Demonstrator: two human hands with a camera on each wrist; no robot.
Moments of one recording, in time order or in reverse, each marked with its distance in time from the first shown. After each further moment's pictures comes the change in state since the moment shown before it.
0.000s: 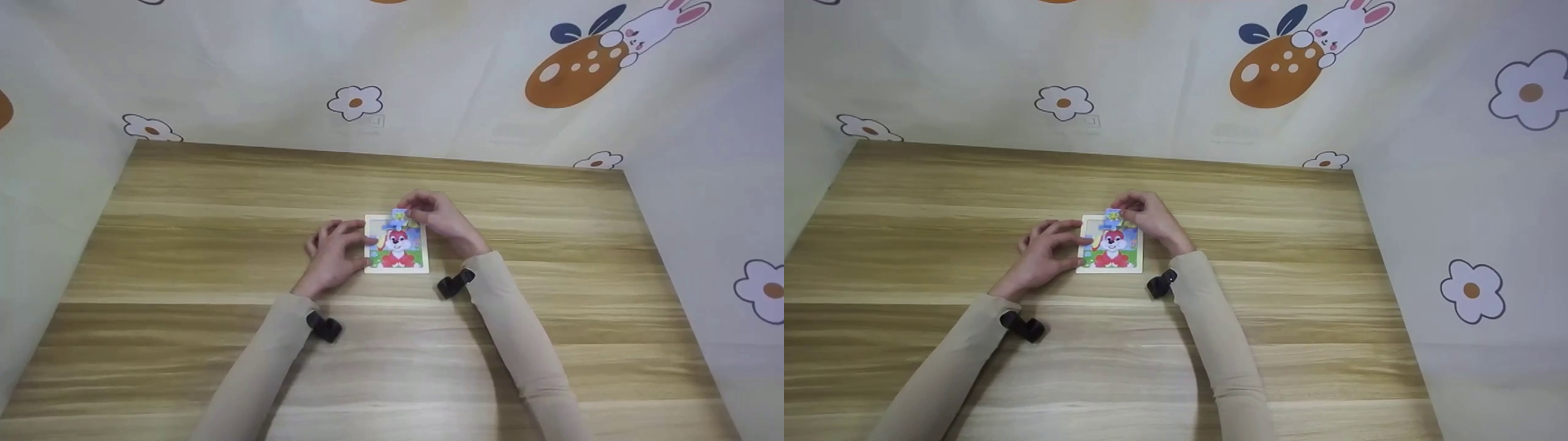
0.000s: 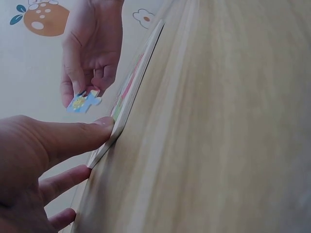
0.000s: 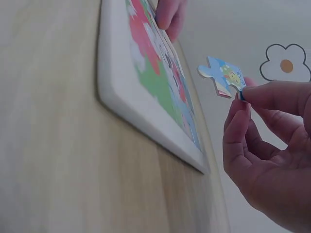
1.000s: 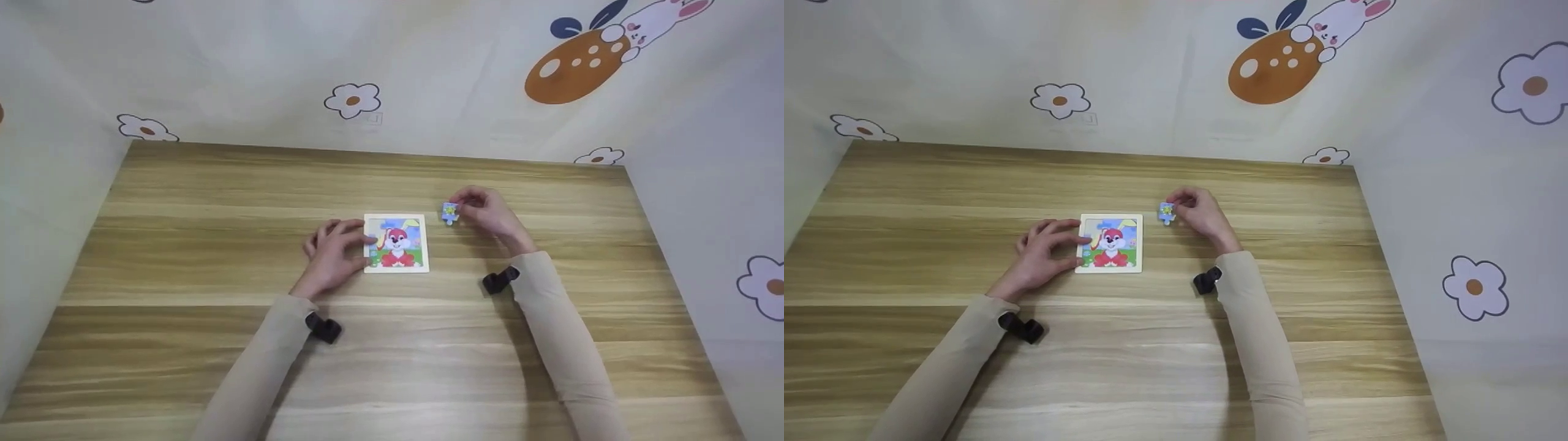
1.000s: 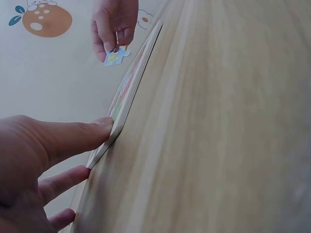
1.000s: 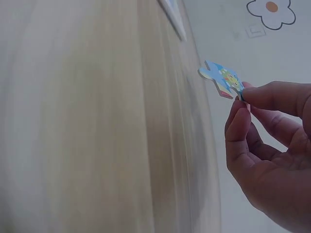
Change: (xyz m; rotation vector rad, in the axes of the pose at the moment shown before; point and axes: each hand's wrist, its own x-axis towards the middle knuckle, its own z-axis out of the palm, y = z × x) left_hand -0.001 0.001 -0.001 -0.003 -0.008 -0.004; right_hand -0.031 0.016 -0.073 -0.138 0.152 -0.018
